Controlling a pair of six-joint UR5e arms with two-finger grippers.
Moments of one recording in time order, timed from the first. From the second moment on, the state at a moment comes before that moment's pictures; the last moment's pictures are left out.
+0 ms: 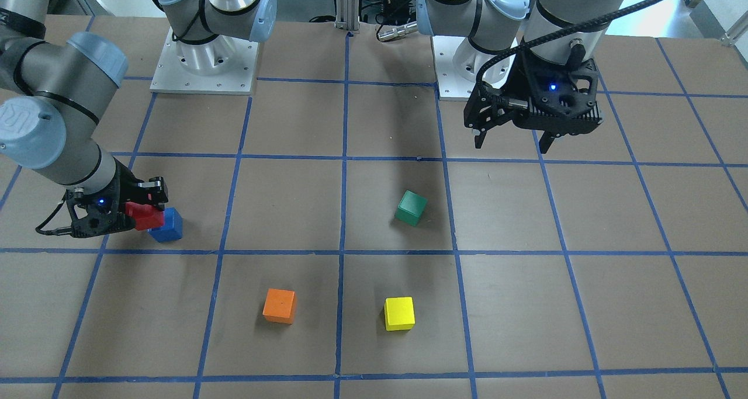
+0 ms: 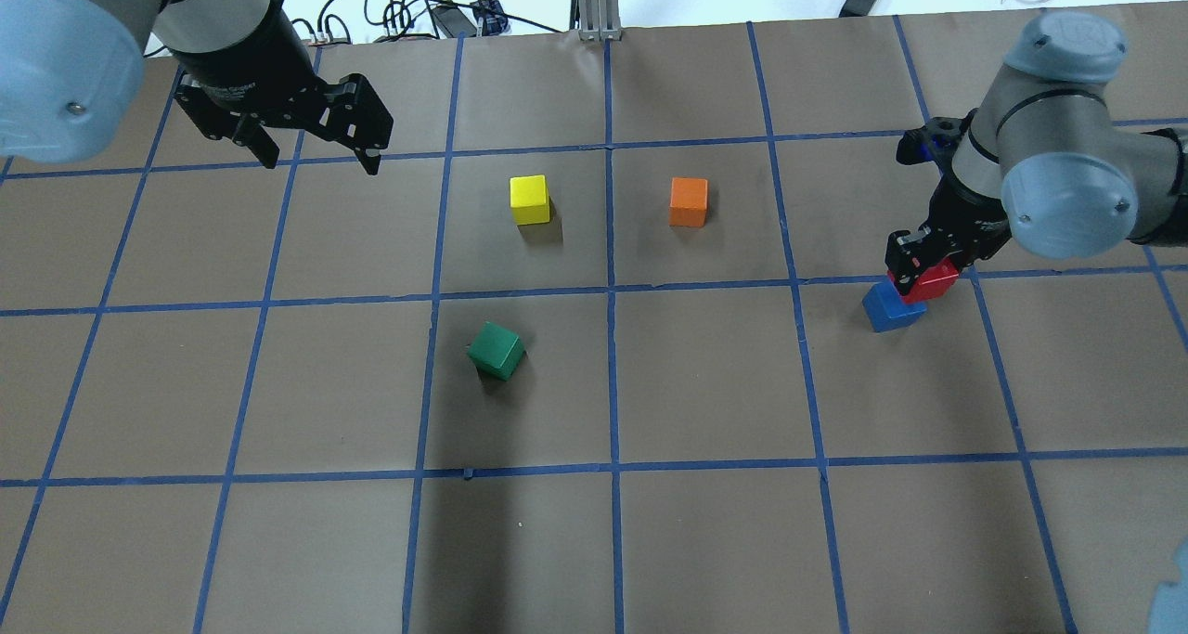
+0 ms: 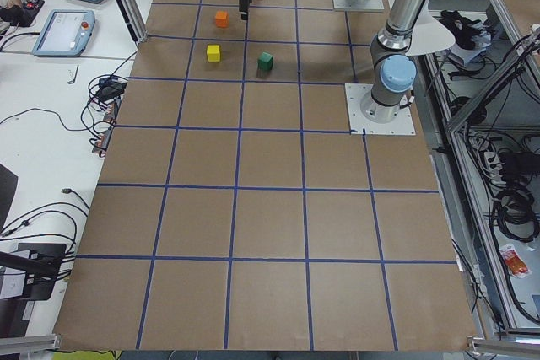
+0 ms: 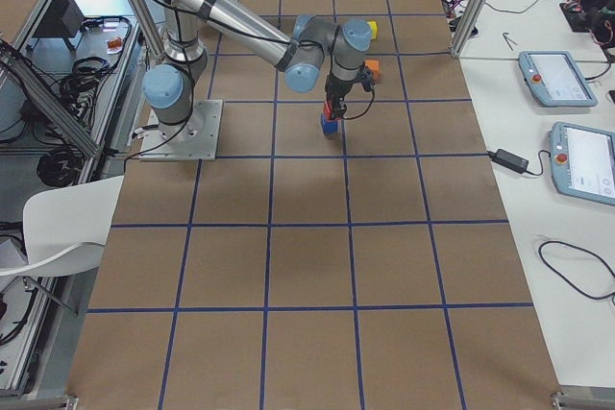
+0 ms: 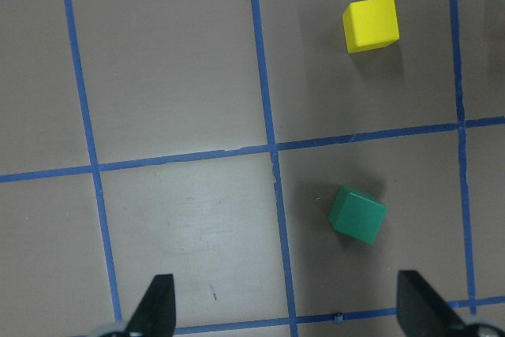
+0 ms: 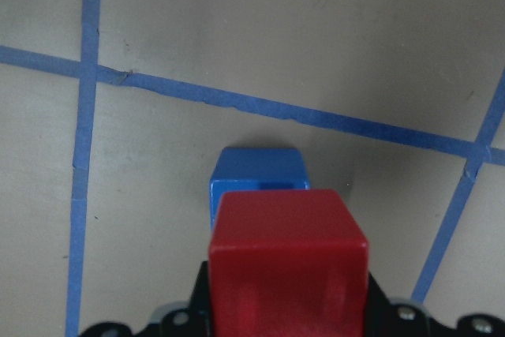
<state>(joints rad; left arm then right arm) -1.59 -1.61 -1.52 -1.52 1.61 0.08 1.32 -1.34 1.89 -1.98 -1.61 -0.45</state>
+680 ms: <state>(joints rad) -1.59 -1.62 -1.52 -1.52 1.61 0.08 1.32 -1.33 1.90 -2.00 -1.60 -0.45</state>
